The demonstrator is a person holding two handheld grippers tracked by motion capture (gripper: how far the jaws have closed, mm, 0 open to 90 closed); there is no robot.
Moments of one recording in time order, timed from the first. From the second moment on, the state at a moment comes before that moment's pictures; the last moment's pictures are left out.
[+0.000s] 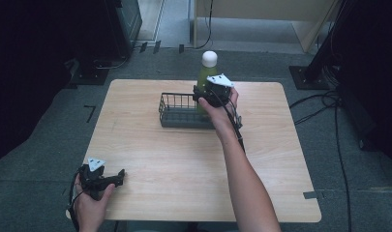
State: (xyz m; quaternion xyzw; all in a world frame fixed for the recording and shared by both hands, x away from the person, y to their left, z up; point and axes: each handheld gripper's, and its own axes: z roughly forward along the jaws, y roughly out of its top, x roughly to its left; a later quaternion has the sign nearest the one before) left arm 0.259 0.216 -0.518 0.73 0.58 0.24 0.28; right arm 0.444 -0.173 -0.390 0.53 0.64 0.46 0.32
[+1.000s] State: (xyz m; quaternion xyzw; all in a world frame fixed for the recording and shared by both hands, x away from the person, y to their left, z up) left arm 0.259 0.216 -0.518 0.73 0.58 0.24 0.28; right arm 0.436 -0.175 -0.404 0.52 0.66 0.45 0.29
